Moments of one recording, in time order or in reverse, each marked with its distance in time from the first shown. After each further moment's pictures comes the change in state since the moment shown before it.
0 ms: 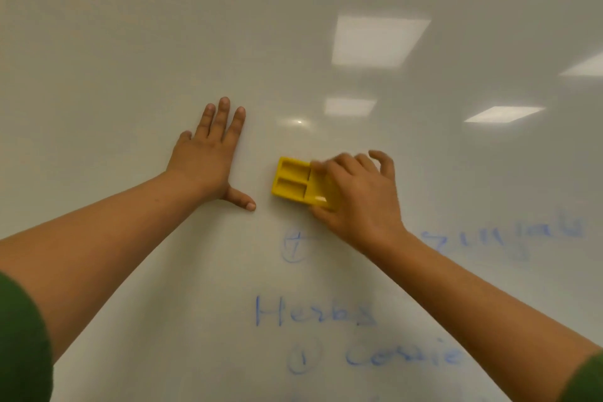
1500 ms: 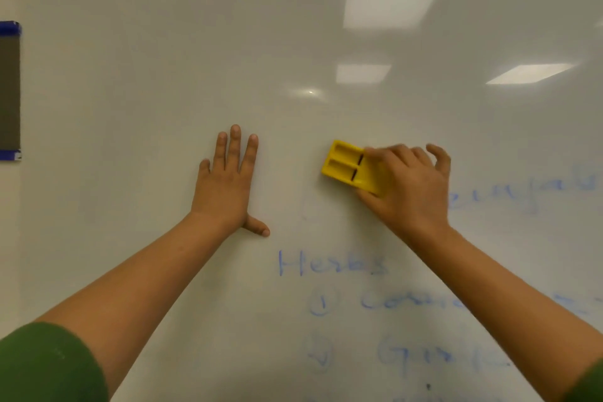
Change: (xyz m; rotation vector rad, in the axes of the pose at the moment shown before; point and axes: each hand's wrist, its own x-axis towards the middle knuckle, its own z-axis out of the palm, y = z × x) left_hand -0.062 0.021 0.057 -0.003 -0.073 -0.031; right_hand -0.053 0.012 -0.013 -0.023 0.022 0.172
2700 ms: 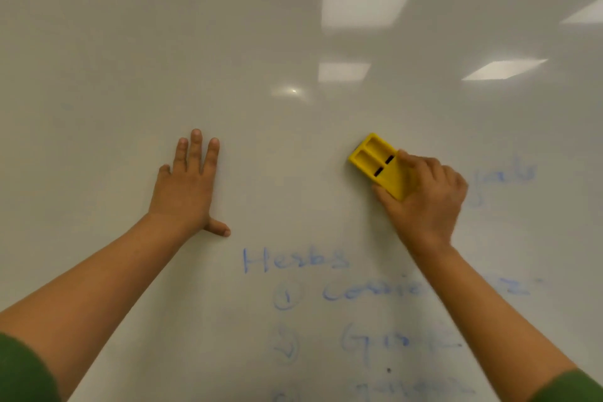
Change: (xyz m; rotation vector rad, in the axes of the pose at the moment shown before) left_hand -0.010 0.008 -0.018 0.114 -0.074 -0.053; right_hand -0.036 0.058 -0.015 0.049 0.136 0.310
